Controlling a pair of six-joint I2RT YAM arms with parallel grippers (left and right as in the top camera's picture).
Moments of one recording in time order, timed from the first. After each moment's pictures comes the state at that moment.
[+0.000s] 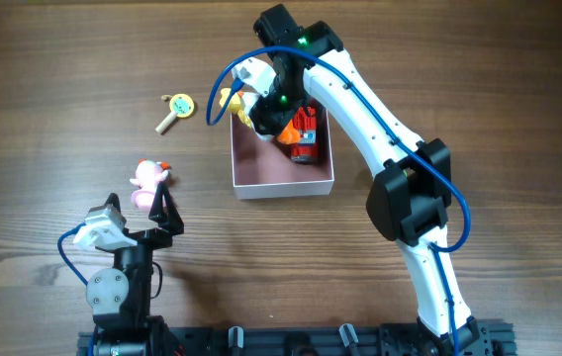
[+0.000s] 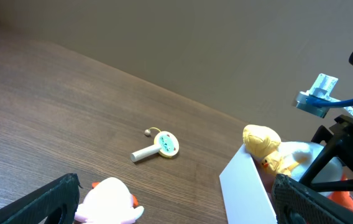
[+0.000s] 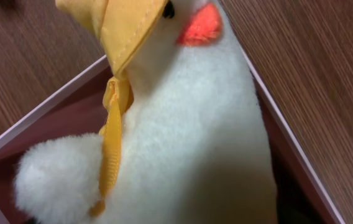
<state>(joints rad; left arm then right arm) 0.07 0.01 0.01 -0.07 0.01 -0.40 0.55 2.38 2.28 -1.27 -0.24 -0.47</state>
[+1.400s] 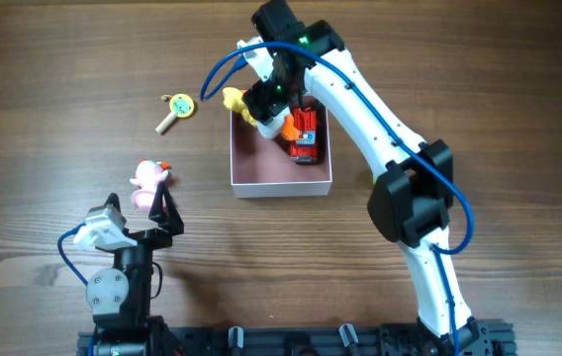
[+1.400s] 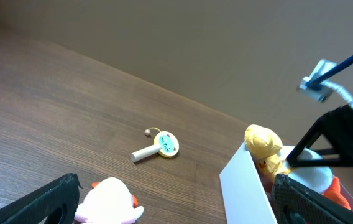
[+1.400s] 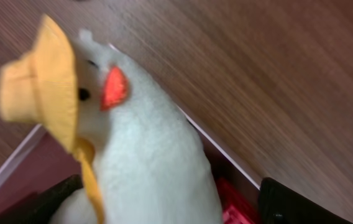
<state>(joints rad) 0.07 0.01 0.01 -0.07 0.01 -0.40 0.55 2.35 2.28 -1.16 -0.12 -0.22</state>
